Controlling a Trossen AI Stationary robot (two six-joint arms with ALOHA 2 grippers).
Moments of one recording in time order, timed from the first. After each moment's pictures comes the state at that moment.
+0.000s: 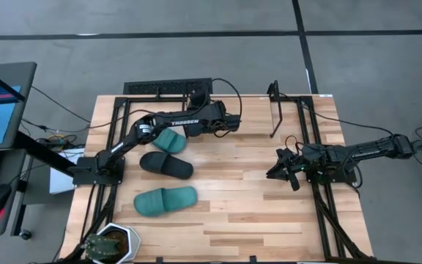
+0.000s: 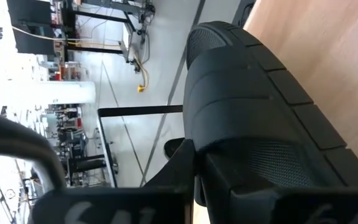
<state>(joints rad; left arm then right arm) 0.24 2.41 2.24 -1.56 -1.04 -0.38 0.10 0.37 0.01 0.05 -0.21 0.48</state>
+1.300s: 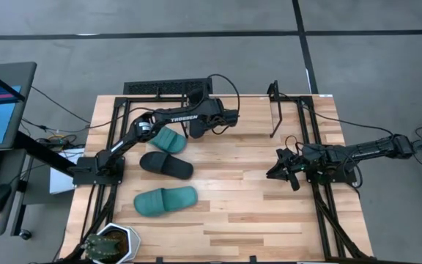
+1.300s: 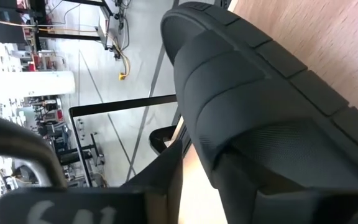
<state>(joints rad) 0.28 2.41 2.24 -1.56 -0.95 -0.33 0.10 0.37 0.01 0.05 -0.21 0.48</state>
